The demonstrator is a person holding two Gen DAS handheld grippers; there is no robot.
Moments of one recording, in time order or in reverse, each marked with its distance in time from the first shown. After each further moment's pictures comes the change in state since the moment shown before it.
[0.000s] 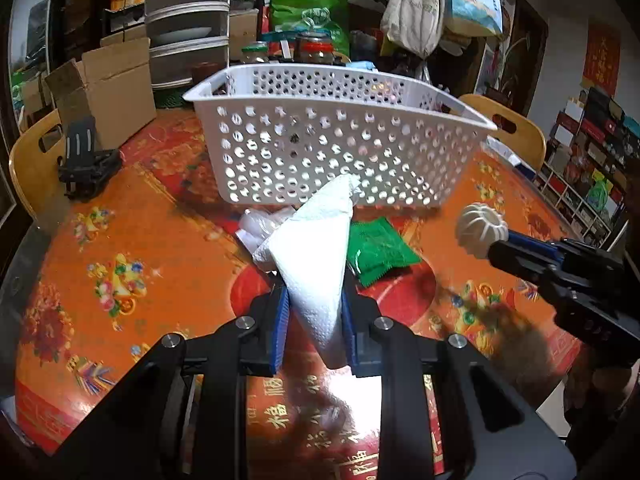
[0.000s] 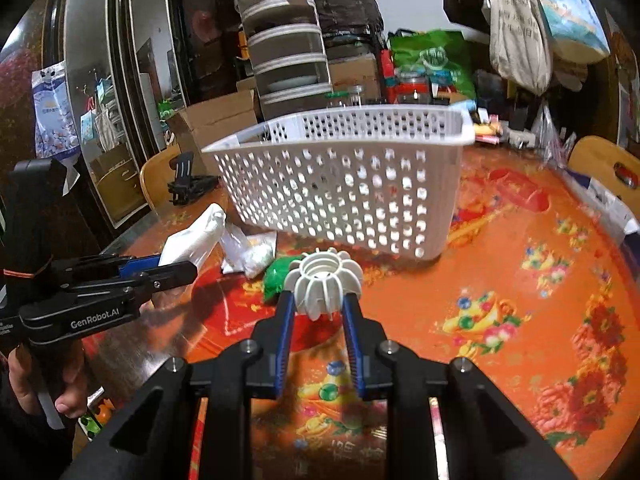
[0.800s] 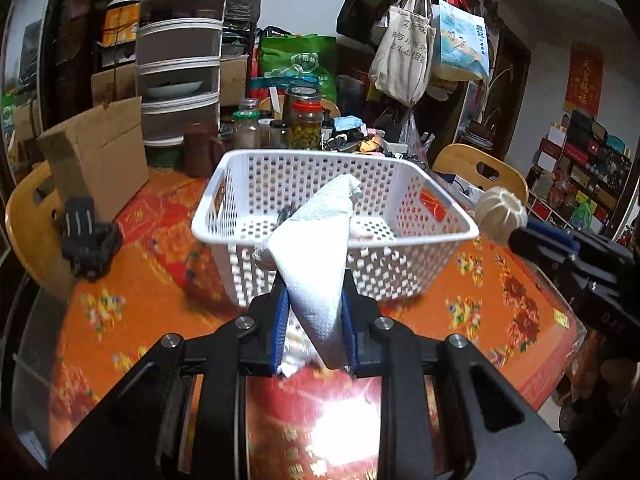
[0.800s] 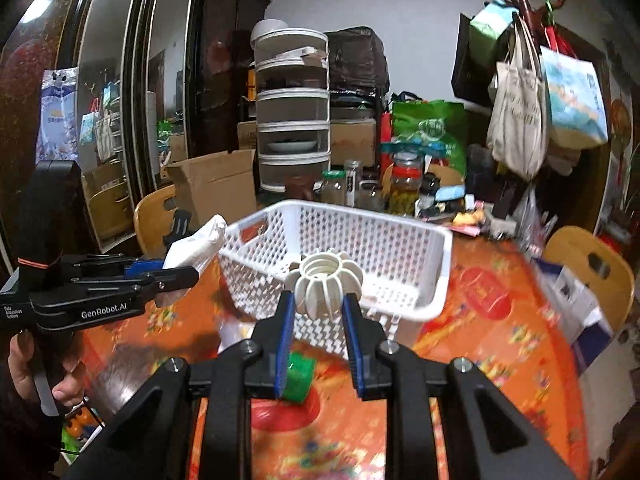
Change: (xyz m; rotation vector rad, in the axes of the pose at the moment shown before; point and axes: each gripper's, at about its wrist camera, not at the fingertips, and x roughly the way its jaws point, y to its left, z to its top) left arm -0.042 0.011 0.099 0.018 -0.114 -0.058; right arm -0.044 0.017 0.098 -0.117 -0.147 -0.098
